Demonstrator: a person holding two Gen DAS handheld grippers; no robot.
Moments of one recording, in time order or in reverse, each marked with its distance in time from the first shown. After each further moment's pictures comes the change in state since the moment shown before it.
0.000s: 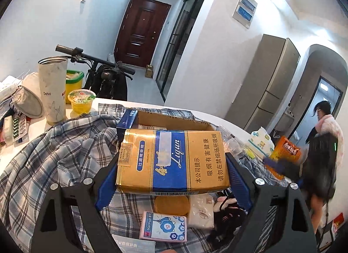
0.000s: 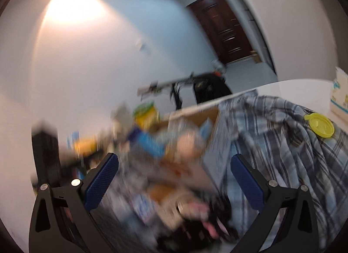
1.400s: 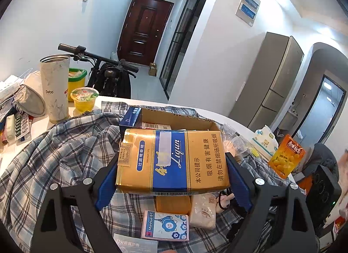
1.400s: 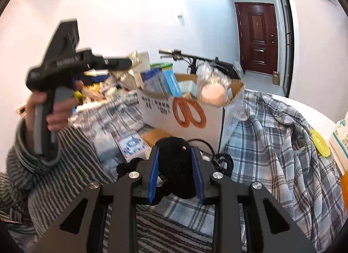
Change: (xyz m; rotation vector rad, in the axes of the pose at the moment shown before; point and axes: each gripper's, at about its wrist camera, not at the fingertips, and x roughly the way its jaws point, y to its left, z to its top) left arm 0.004 -0.002 -0.003 0.005 0.010 0.033; right arm 0.000 0.030 -0.060 -0.360 0.098 -0.014
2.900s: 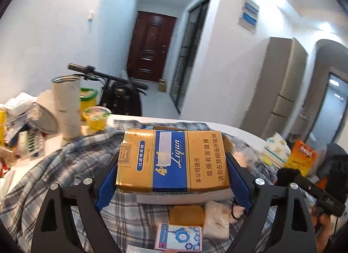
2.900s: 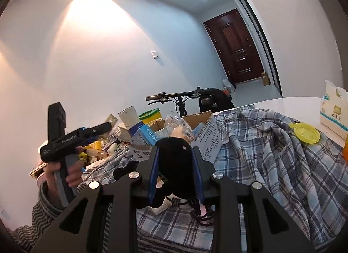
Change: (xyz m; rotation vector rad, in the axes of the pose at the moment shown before) left arm -0.012 -0.007 0.002 0.050 -0.125 0.087; right arm -0.040 -0.053 0.007 0.283 -0.252 0.020
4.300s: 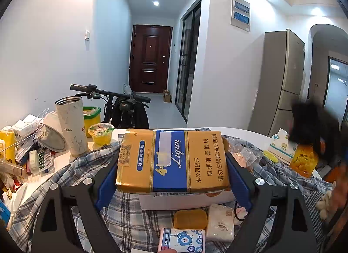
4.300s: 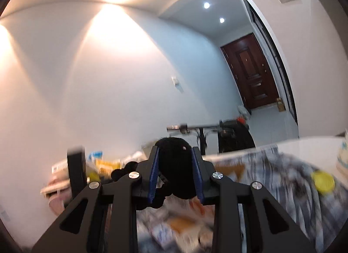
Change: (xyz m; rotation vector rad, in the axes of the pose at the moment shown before) left arm -0.008 -0.025 -0.003 0.123 -0.049 0.064; right arm 0.004 0.056 0.078 -0.058 -0.179 0.096
